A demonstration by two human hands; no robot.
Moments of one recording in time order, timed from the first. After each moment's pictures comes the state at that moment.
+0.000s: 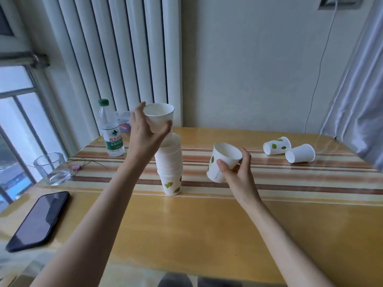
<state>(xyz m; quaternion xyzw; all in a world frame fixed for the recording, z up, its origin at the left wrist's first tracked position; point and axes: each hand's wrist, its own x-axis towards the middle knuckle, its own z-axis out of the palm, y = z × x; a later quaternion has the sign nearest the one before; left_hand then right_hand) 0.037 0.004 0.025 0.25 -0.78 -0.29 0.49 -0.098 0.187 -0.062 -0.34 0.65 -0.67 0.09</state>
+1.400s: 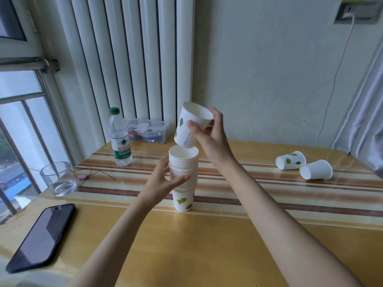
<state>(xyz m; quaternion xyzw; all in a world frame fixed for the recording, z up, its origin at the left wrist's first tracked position) 0.048 -0.019 -0.049 0.21 -0.79 -0.49 0.29 -0.071 0.076 0.044 -0.44 0.57 -0.68 0.11</state>
